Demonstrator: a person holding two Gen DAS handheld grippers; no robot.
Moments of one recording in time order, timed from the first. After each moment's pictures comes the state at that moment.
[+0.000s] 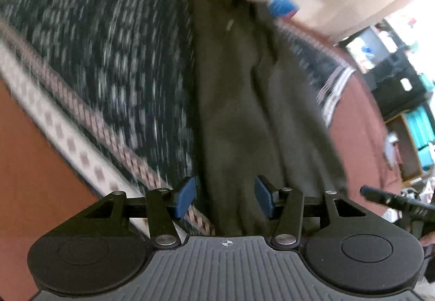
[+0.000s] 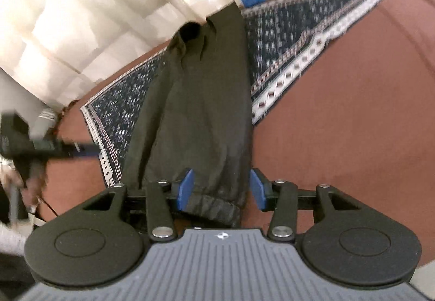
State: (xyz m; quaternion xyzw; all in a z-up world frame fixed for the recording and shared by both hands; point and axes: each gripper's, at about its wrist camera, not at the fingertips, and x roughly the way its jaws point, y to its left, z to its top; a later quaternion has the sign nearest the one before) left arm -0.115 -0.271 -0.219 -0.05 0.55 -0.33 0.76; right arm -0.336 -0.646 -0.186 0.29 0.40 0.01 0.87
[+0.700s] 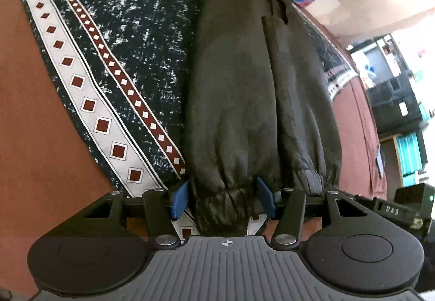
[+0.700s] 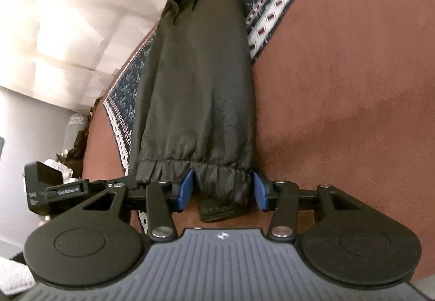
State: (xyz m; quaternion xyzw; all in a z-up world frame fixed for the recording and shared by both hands) left arm -0.160 -0.280 -0.263 -0.14 0.58 -0.31 0.74; right arm -0.326 -0.642 -0.257 0.41 0.43 0.07 0.80
